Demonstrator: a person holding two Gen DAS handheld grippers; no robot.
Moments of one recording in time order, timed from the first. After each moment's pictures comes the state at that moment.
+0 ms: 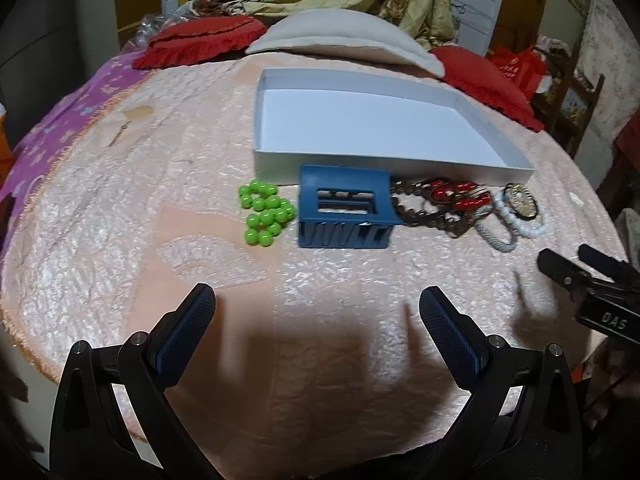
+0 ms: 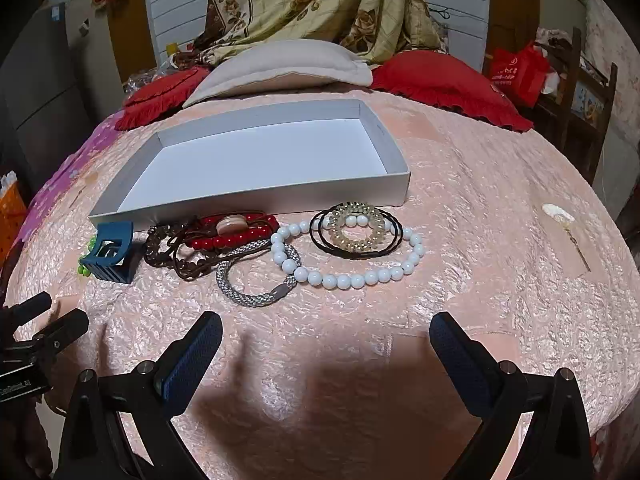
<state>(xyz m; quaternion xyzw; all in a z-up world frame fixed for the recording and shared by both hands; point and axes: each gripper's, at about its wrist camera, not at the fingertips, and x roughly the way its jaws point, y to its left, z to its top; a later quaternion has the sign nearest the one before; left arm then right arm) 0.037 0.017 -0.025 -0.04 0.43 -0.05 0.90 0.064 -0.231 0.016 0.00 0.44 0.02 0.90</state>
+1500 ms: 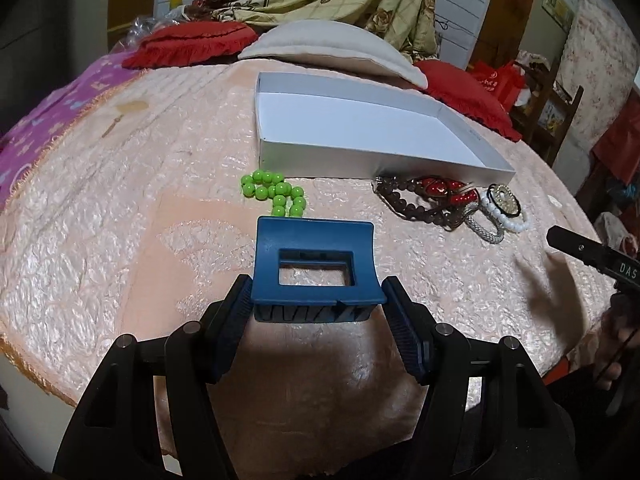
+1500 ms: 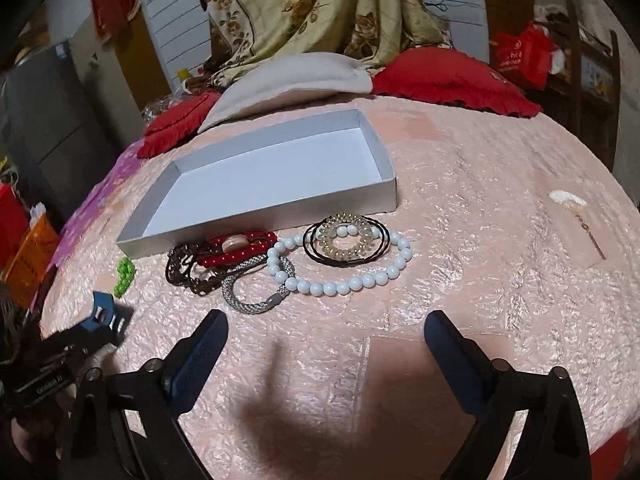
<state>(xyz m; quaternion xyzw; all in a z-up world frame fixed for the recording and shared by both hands) 0.022 0.035 -0.036 -0.06 0.41 -0.09 0.91 0.060 -0.266 0.022 0.07 0.42 0.09 0.90</state>
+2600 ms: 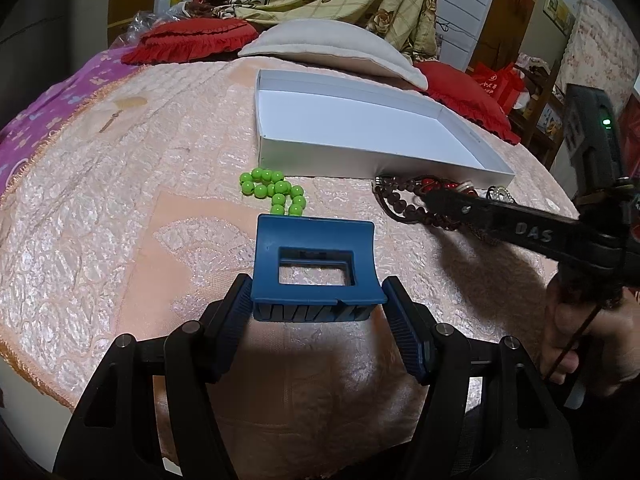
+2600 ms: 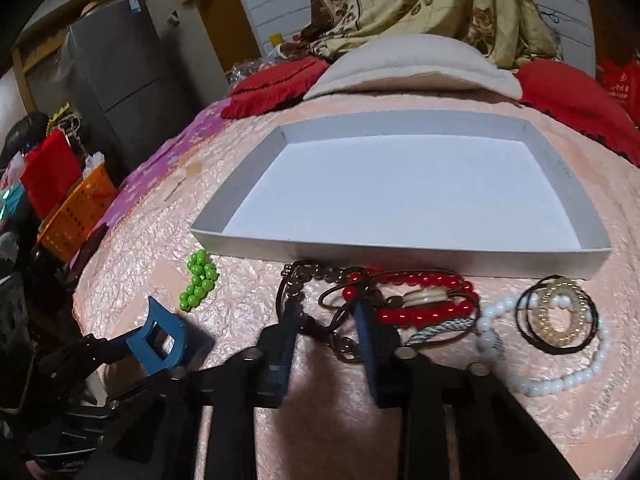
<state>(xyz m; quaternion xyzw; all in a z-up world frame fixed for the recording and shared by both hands) 0.023 0.039 -0.039 -0.08 0.41 -0.09 0.90 0.123 -0.145 -0.002 0.03 0.44 0.23 0.87</state>
